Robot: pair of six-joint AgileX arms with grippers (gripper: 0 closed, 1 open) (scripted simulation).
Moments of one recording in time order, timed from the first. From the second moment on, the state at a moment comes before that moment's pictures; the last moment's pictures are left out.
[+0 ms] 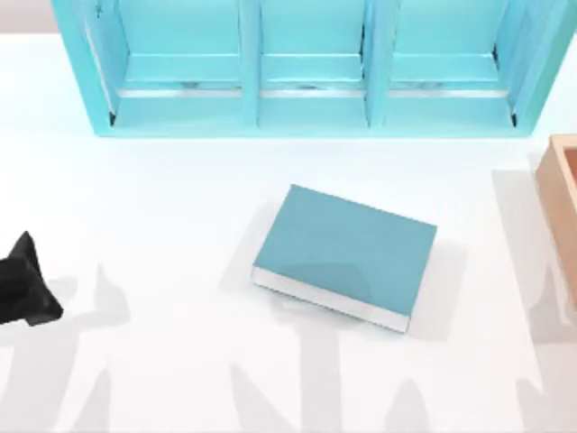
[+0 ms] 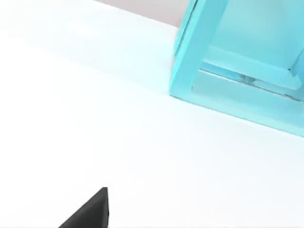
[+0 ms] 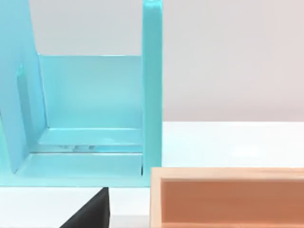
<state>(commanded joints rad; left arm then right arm) -0.18 0.29 0.13 -0.11 -0.18 -0.35 0.00 0.00 0.00 0.00 0.00 0.00</state>
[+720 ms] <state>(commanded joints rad) 0.00 0.00 0.00 0.00 0.00 0.00 0.00 0.00 0.00 0.00 0.00 0.00</state>
